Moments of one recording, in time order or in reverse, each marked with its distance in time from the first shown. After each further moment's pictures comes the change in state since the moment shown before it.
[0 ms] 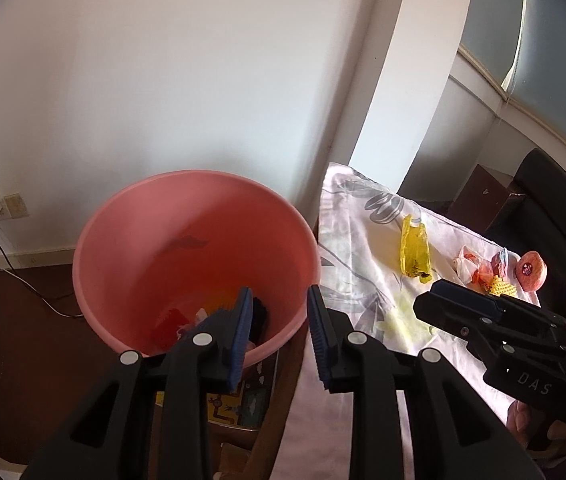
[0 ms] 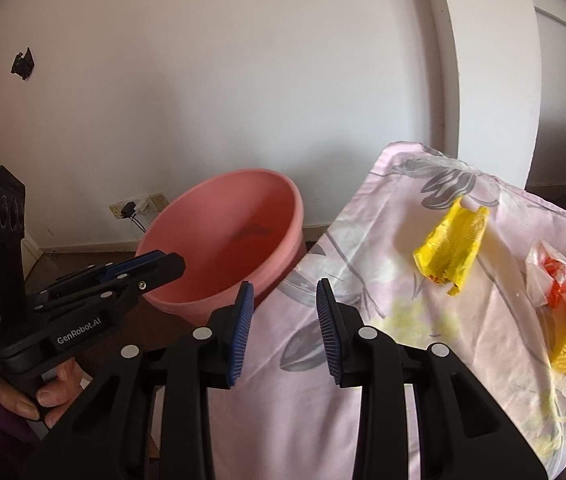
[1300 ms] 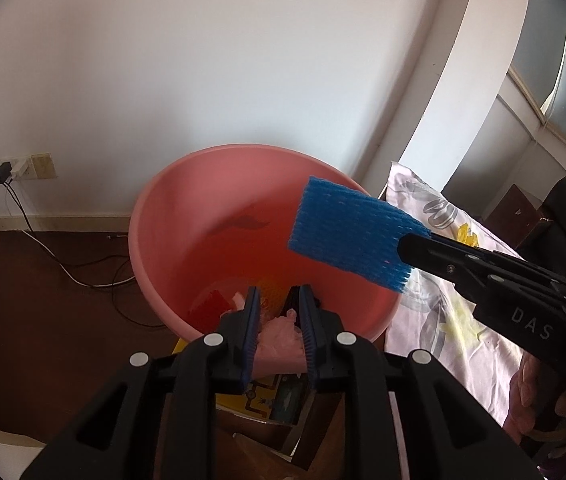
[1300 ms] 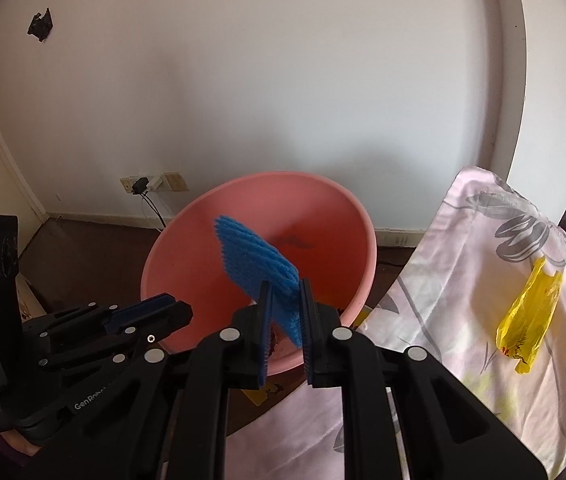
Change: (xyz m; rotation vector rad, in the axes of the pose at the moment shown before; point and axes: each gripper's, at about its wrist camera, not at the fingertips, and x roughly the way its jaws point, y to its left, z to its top) left arm 0.011 0.061 -0.011 -0.132 0.032 0.089; right arm 0.072 0.054 0.035 -0.126 0.067 0.051
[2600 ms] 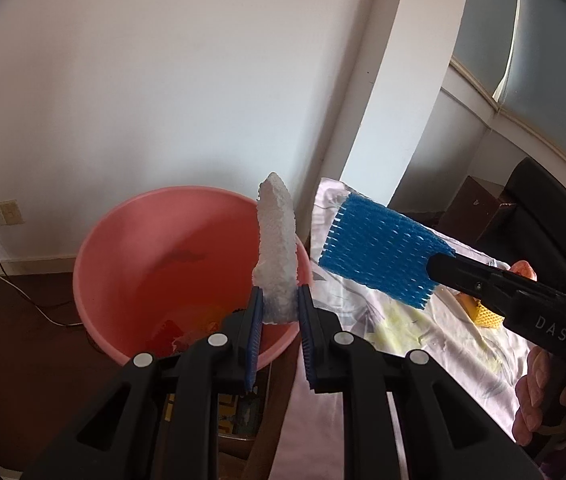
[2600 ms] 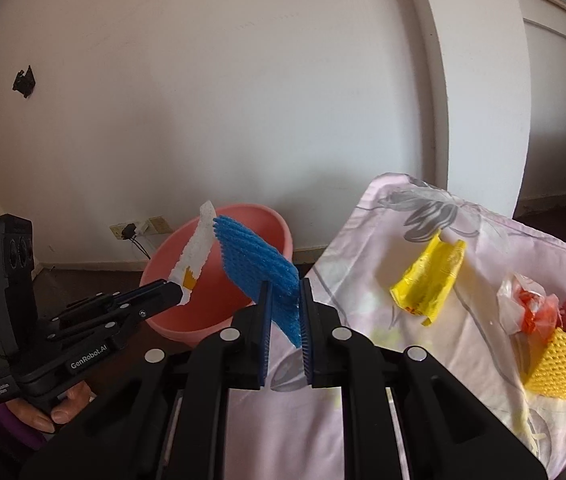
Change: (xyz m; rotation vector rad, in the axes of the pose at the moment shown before) left arm -0.027 -0.051 0.009 0.115 -0.070 -0.106; right arm -0.089 -0.047 -0.031 0.110 -0.133 -0.042
